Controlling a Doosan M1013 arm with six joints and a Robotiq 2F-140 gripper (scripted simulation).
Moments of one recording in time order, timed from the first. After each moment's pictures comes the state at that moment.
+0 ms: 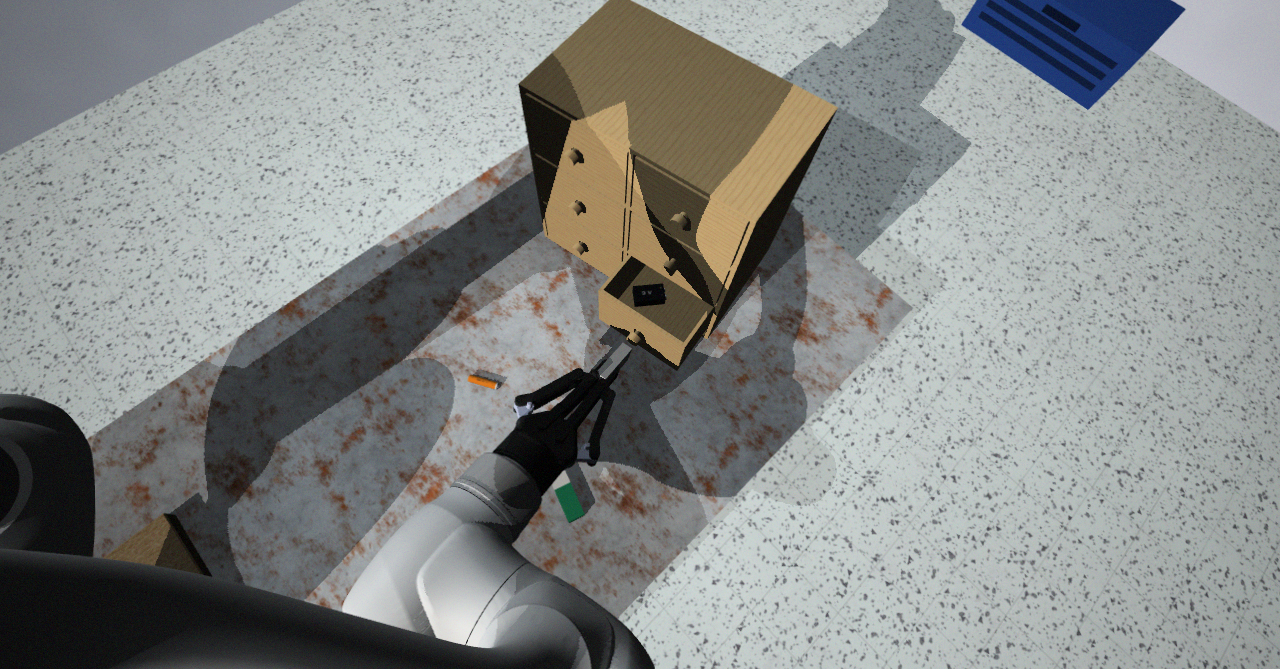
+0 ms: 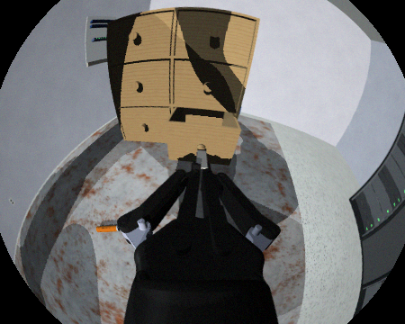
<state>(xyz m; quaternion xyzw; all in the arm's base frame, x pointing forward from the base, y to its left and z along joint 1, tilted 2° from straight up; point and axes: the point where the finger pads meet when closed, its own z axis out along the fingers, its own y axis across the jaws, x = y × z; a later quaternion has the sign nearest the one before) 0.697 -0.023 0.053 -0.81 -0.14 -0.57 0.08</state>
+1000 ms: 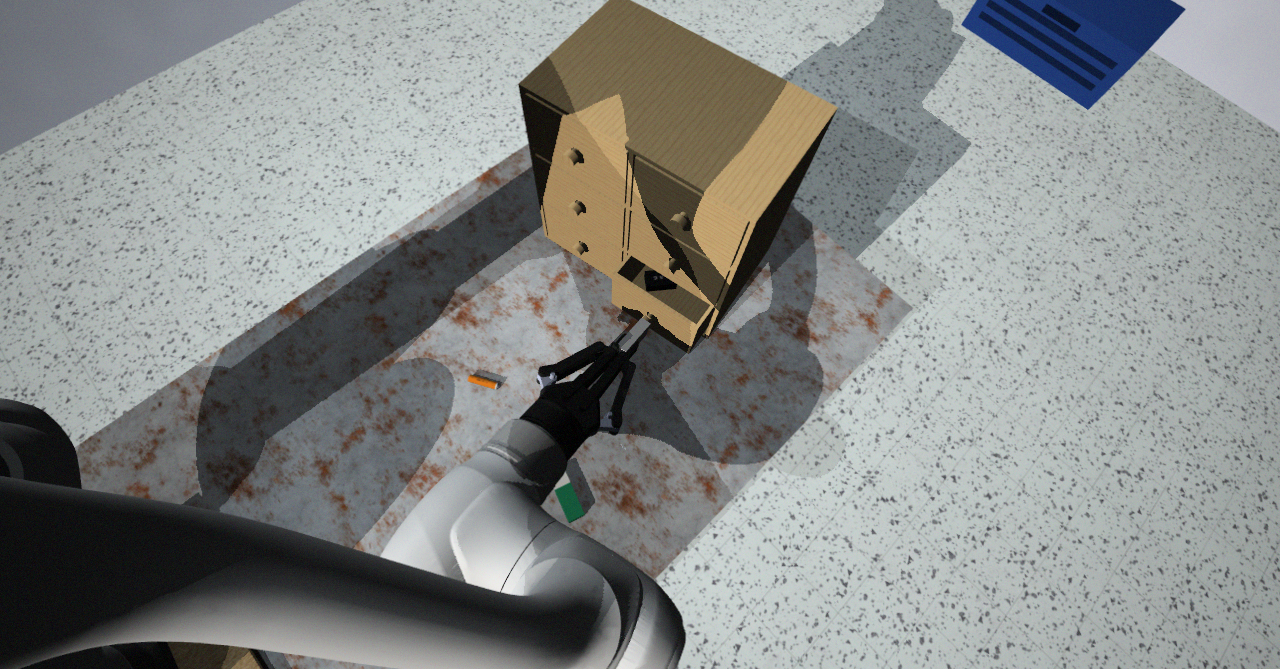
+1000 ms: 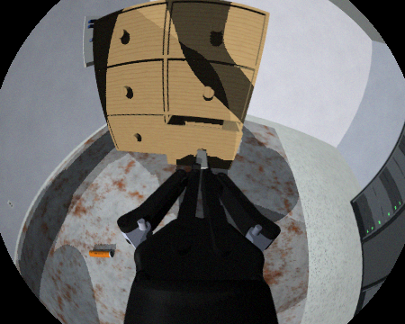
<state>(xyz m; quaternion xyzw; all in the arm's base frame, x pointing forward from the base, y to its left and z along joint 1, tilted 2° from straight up) 0.741 -0.009 0.052 -0.81 -0.14 -0.57 0.08</state>
